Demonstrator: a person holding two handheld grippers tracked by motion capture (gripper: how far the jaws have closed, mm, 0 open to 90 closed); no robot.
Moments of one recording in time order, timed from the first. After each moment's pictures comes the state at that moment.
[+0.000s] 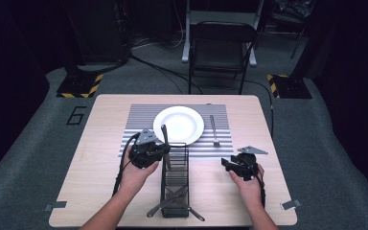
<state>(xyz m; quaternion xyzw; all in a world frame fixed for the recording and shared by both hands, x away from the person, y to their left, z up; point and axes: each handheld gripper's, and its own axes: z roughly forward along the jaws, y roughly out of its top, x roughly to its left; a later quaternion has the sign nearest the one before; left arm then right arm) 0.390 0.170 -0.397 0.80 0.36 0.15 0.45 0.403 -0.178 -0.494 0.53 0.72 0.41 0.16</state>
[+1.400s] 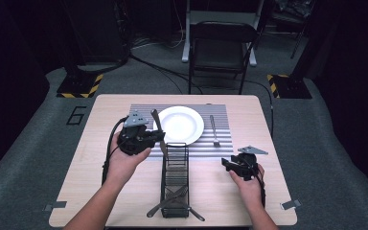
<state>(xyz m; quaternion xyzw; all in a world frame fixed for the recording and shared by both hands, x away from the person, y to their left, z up) 0.387 0.185 -0.323 0.79 0.36 0.15 0.47 0.403 -0.179 -0.495 0.54 0.72 0.41 0.17</state>
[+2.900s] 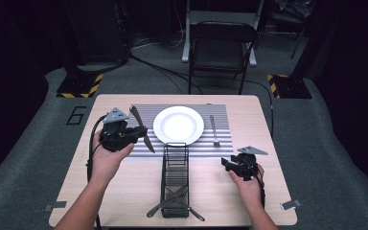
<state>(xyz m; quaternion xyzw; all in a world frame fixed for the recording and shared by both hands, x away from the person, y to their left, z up) 0.397 0.232 -0.331 0.78 0.40 0.17 0.45 0.402 -0.177 -0.494 0.53 0.72 0.41 0.17</state>
